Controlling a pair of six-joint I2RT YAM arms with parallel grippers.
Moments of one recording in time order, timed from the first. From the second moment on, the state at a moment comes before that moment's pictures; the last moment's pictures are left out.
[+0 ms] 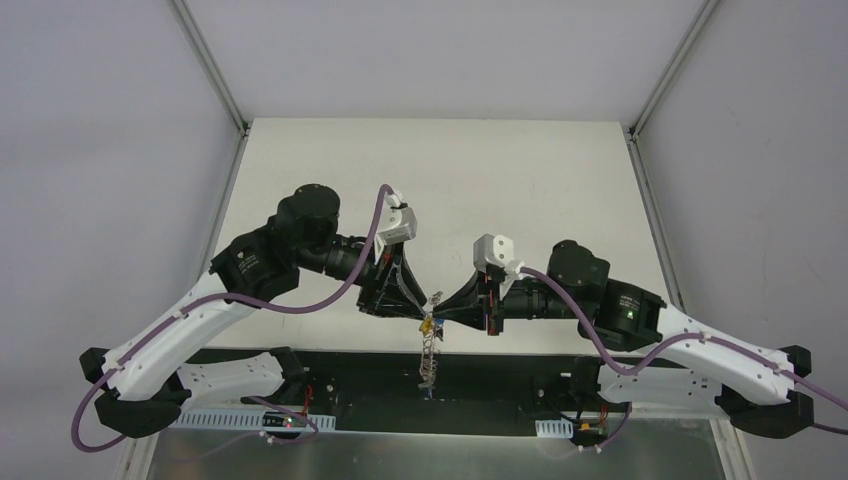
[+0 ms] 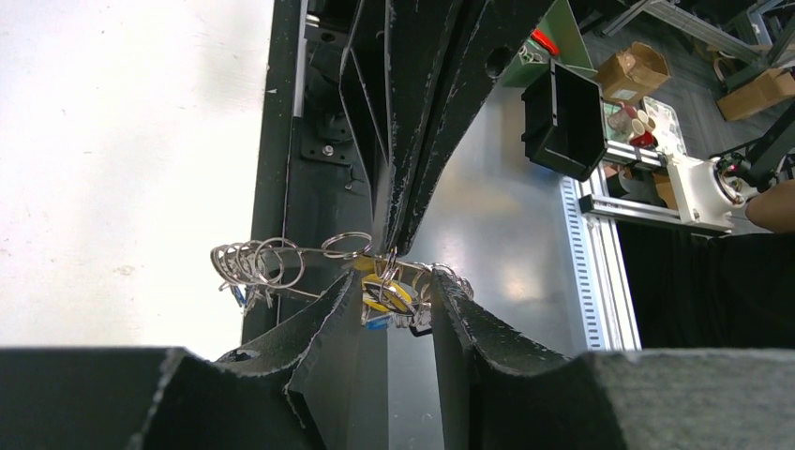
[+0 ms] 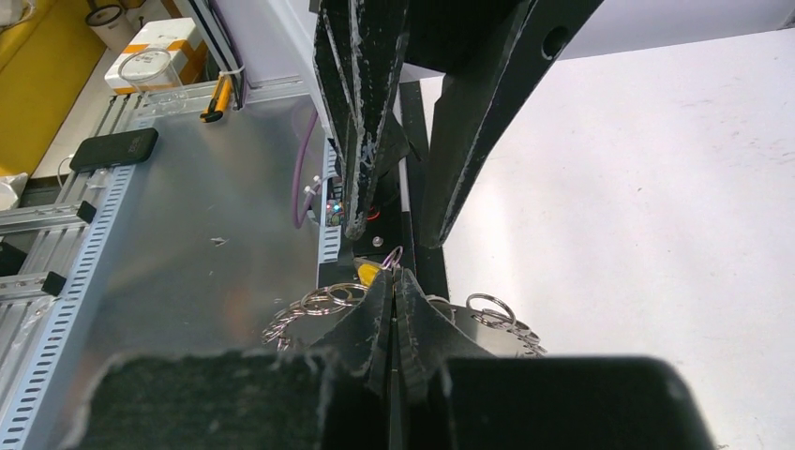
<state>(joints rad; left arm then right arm) -0.91 0.99 1.29 -0.66 0.78 -0.18 1.24 0.84 1.01 -0.30 -0.32 0.07</state>
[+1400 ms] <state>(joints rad) -0.91 0.99 1.23 -0.58 0.82 -0.21 1.26 0.78 0.98 -0.27 -0.24 0.06</state>
